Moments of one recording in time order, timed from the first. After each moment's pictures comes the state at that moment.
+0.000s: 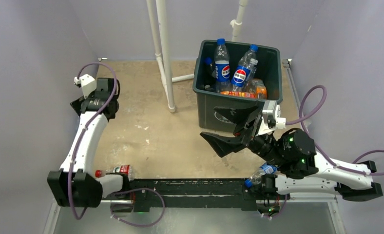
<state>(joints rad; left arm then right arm) -0.09 1.17 1.14 -0.89 -0.89 -0.56 1.40 0.72 1.00 0.14 0.34 0.05</state>
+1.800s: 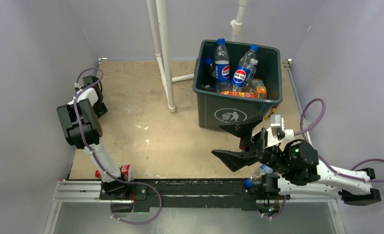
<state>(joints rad) 0.36 1.95 1.34 -0.59 -0.60 -0.22 1.40 0.50 0.74 0.18 0.22 0.18</state>
